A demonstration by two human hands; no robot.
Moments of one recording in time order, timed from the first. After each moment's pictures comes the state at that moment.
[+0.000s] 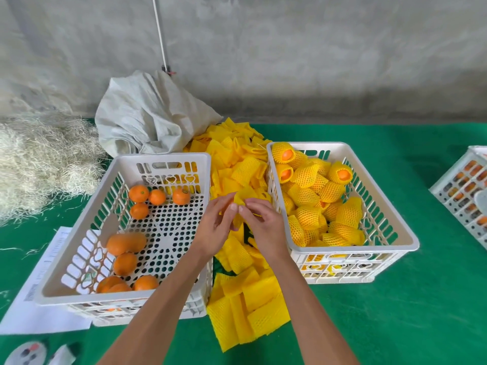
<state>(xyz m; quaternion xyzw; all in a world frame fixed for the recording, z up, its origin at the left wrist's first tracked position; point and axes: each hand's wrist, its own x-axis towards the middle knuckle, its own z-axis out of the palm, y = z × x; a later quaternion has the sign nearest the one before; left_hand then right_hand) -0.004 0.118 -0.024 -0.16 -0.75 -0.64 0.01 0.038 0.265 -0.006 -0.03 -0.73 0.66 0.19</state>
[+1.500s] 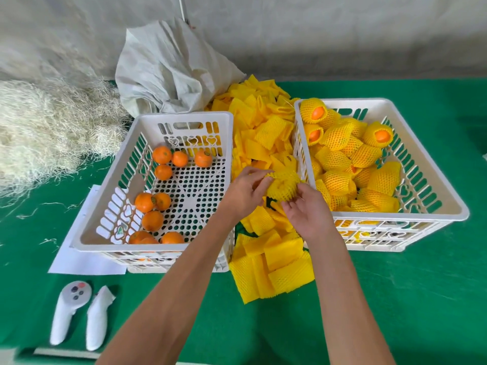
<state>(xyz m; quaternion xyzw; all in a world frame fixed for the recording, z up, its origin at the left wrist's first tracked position) -0.004 0.123 -0.033 -0.24 -0.85 -0.46 0.01 0.059 0.283 -0.004 -0.29 -0.29 0.91 -0.02</state>
